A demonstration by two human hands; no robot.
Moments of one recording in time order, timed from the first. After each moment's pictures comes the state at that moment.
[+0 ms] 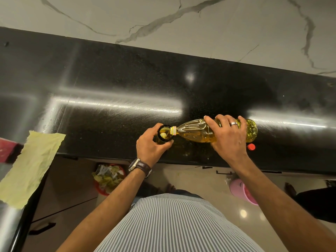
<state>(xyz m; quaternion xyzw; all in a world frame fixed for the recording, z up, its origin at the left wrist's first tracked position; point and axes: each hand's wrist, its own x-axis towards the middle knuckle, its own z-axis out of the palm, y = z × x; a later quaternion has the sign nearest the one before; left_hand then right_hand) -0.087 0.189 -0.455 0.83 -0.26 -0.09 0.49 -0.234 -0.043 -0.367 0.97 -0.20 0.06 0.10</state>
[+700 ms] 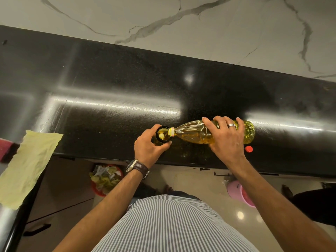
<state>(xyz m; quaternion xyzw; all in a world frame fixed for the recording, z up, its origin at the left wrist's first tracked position) -0.087 0.189 -0.452 0.83 -0.26 -0.10 0.48 -0.232 -0.042 -0.365 0.97 -0.19 0.06 0.10</state>
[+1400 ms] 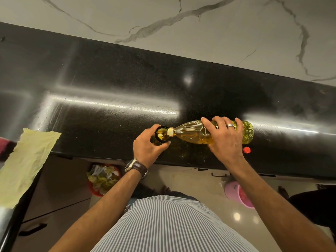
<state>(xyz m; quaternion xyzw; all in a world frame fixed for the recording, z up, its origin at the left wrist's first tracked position) -0.088 0.190 -0.452 0.83 -0.25 -0.10 0.48 -0.231 -0.042 -0.362 0.97 -0.19 0.05 0.10</state>
